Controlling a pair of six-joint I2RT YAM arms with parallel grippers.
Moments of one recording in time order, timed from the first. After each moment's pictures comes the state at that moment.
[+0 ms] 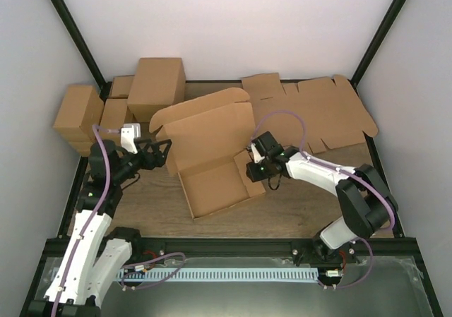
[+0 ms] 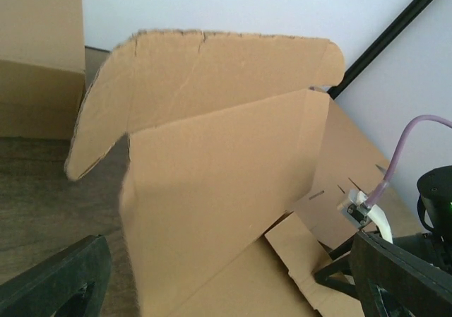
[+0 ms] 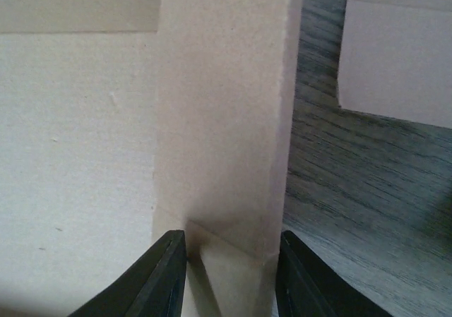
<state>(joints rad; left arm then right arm) -0.12 0.67 0.69 -0.34 0.44 -0.37 0.62 1.51 0.86 -0.45 -0.14 0.25</state>
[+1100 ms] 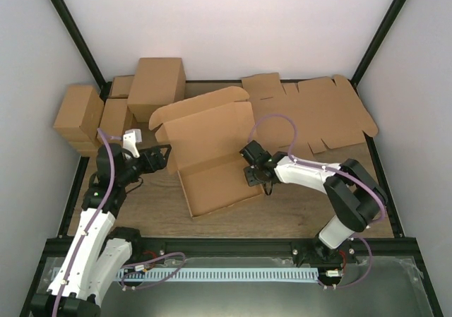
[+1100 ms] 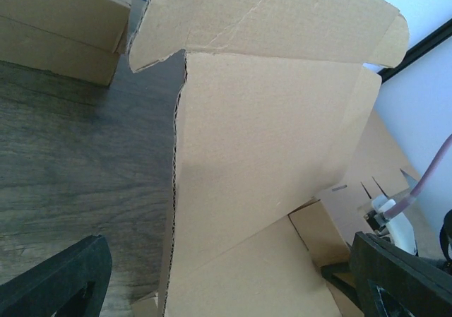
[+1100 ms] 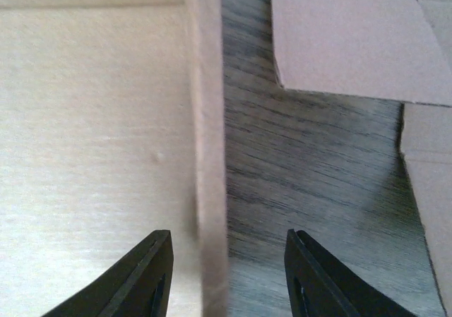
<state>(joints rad) -0.12 0.68 0.59 -0.35 0.38 -0.47 0.75 1.61 0.87 -0.46 0.19 0.38</state>
